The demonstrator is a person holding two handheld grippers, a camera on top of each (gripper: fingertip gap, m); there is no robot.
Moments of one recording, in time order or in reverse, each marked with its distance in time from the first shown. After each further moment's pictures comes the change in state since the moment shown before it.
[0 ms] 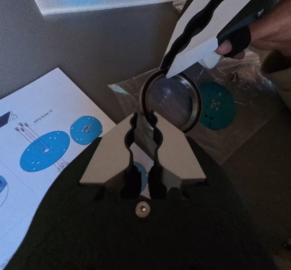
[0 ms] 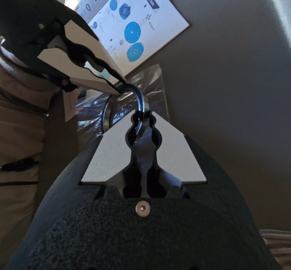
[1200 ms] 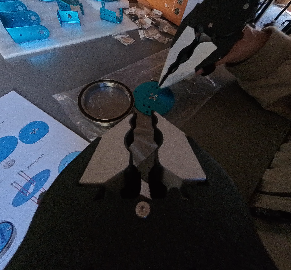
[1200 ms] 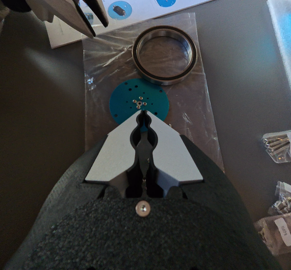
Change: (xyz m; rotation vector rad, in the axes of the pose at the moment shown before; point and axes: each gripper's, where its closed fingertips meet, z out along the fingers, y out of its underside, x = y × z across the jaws) left arm 0.089 0.013 -0.041 0.207 0.104 0.185; right arm -0.048 0.082 -0.040 -0.026 0.318 -0.367
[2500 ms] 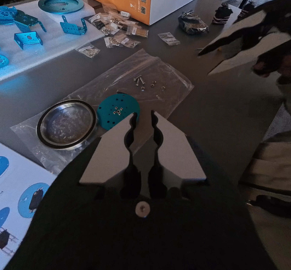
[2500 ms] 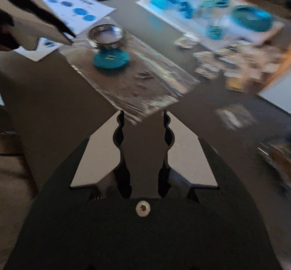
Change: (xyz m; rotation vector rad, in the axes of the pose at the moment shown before) left arm 0.066 -0.013 0.022 -0.029 0.043 0.138; right arm -0.053 0.085 -0.147 0.221 0.527 0.387
